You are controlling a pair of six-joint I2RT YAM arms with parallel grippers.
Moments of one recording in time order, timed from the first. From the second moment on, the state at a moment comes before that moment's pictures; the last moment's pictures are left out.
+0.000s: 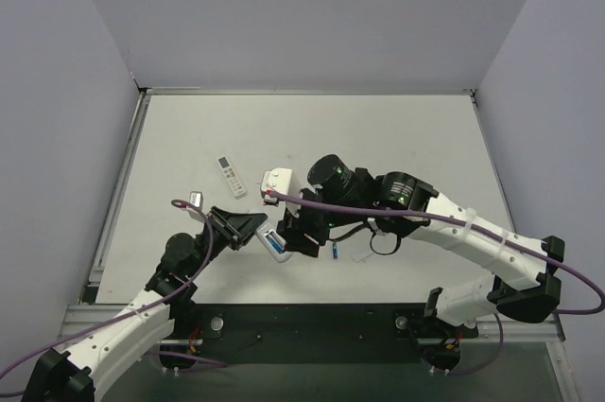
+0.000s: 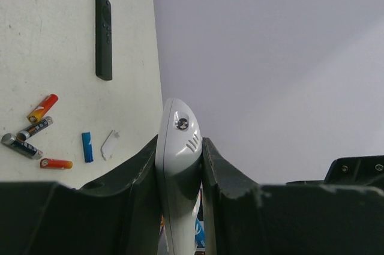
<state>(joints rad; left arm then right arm) -0.55 0.55 0.03 0.55 0.14 -1.46 1.16 1.39 1.56 -0.90 -0.18 -0.11</state>
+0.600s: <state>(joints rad) -0.55 0.61 0.07 0.53 0.26 -1.46 1.12 1.36 1.29 -0.70 -0.45 -0.59</state>
